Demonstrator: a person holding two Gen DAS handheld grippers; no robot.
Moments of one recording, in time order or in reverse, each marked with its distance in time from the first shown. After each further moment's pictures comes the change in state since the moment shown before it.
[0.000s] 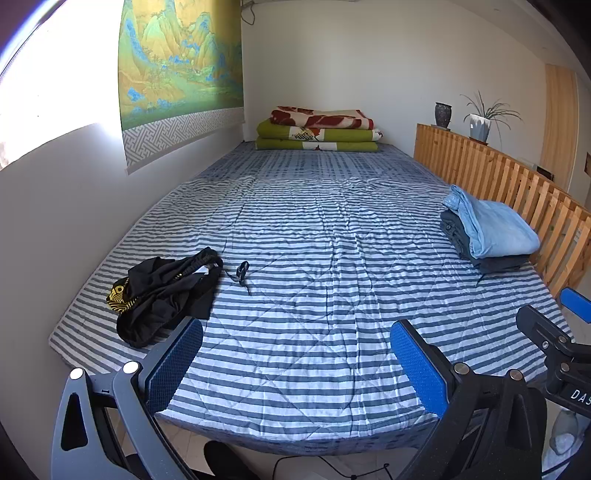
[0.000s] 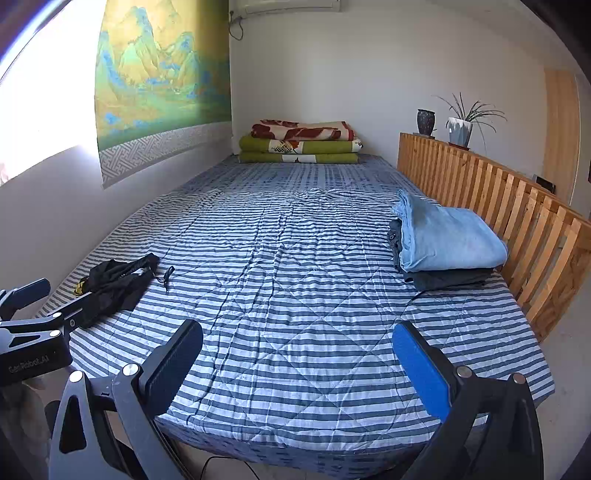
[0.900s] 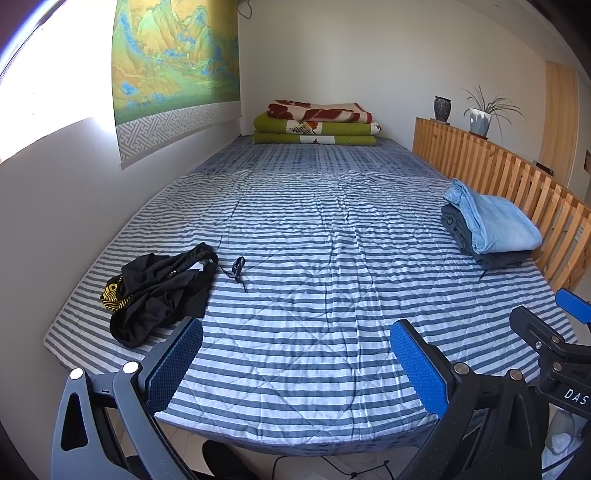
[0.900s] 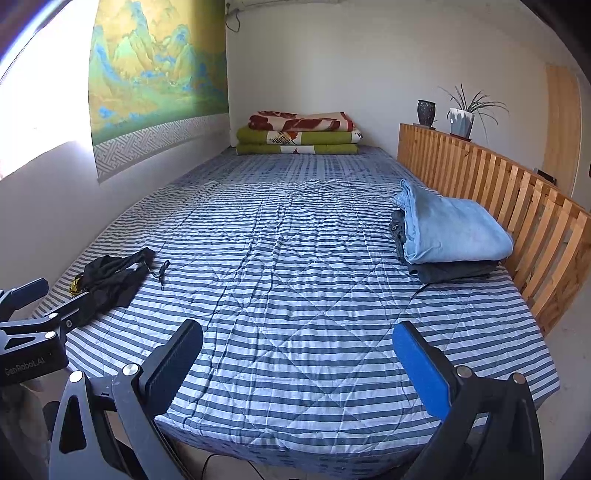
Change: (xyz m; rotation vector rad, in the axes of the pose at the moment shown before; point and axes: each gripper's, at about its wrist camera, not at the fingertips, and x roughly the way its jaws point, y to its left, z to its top) left arm 0.022 -0.001 0.003 0.007 0.024 -0.009; right arm 0.020 0.000 -0.002 0.010 0.035 0.000
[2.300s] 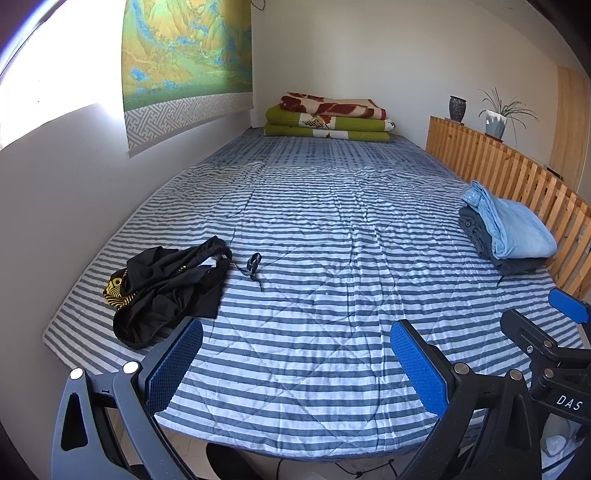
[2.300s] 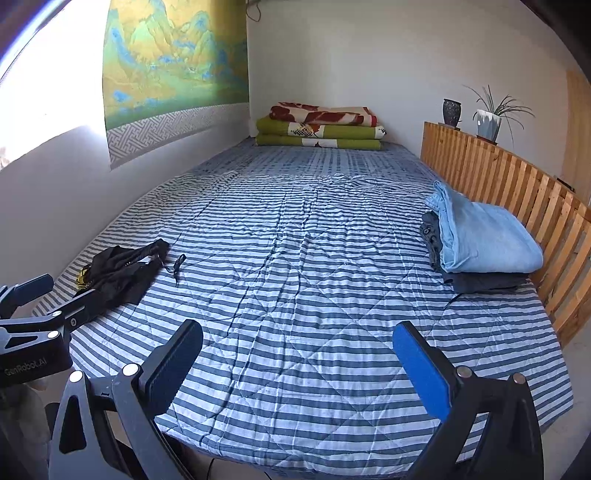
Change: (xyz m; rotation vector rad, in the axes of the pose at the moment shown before) left arm 0.032 0.035 0.005 -0.037 0.025 0.022; right arm 0.039 0.037 0.014 -0.053 0.028 0.054
